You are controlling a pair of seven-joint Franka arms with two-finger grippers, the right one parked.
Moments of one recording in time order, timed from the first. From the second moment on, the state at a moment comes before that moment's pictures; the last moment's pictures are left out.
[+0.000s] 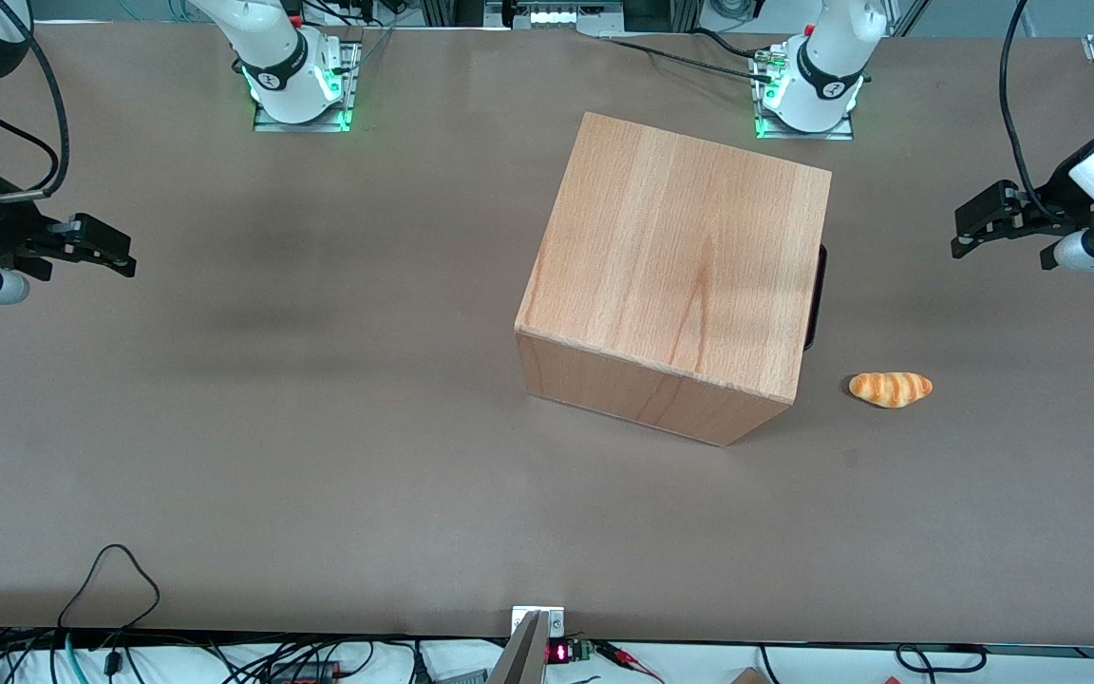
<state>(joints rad) -0.08 0.09 0.02 -1.44 -0.03 1.54 0.05</state>
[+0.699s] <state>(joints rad) -0.09 0.17 0.02 -1.44 -0.03 1.54 0.05</state>
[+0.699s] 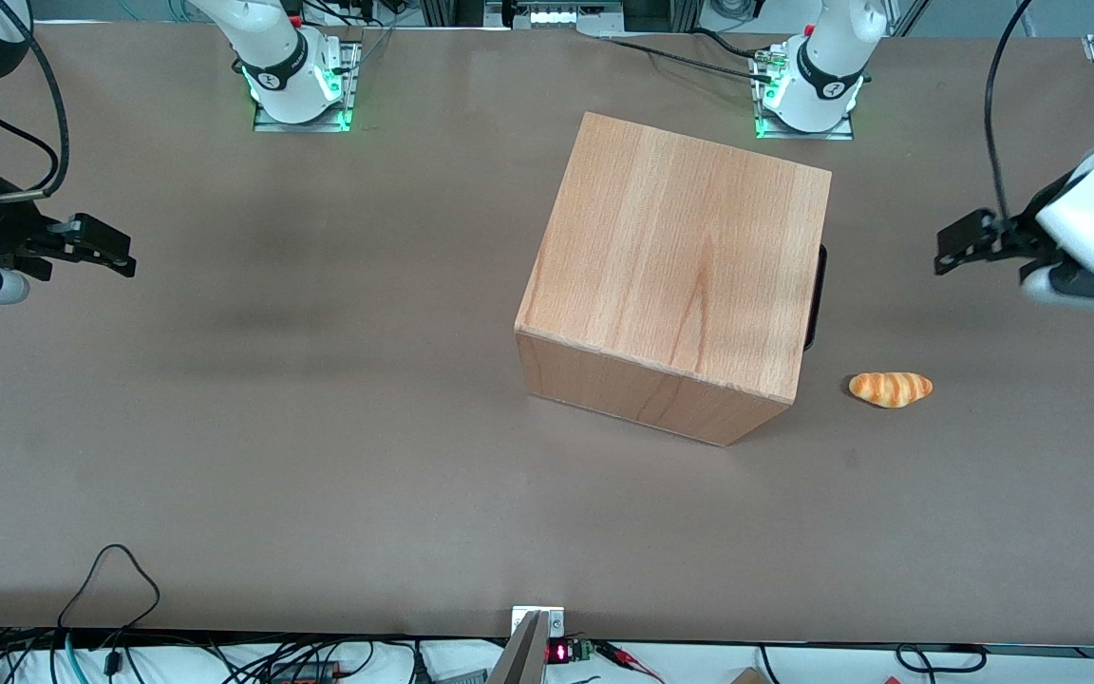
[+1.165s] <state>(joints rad) -0.11 0.31 0.01 -1.44 -0.06 1.53 0.05</state>
